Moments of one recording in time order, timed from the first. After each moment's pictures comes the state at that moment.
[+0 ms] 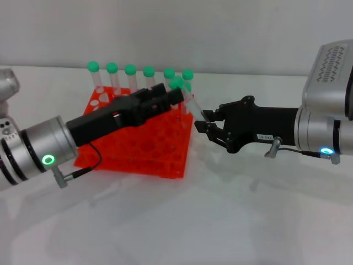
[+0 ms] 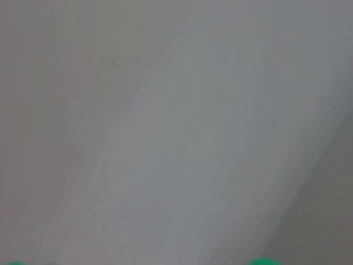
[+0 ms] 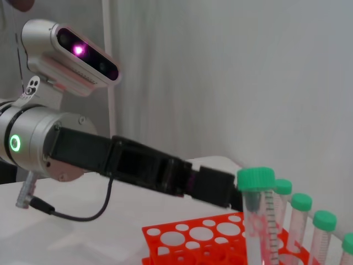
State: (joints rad) left arm -0.58 -2.00 1.19 0.32 1.10 1.41 -1.43; right arm 0.46 2.02 -1.62 -1.17 1.55 0.90 -1.44
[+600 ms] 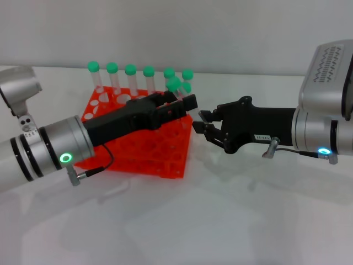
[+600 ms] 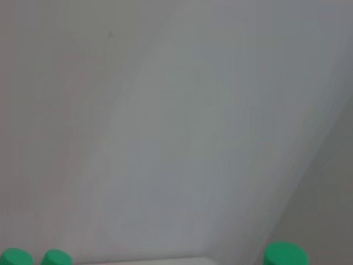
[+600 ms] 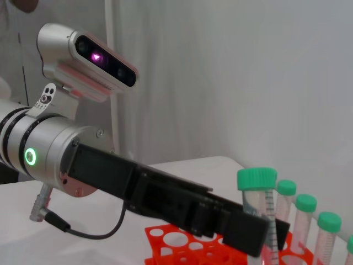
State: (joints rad) left arm -0.60 -2.03 1.19 0.34 1.16 1.34 -1.43; right arm 0.46 2.02 -1.63 -1.17 1.55 0.89 -1.44
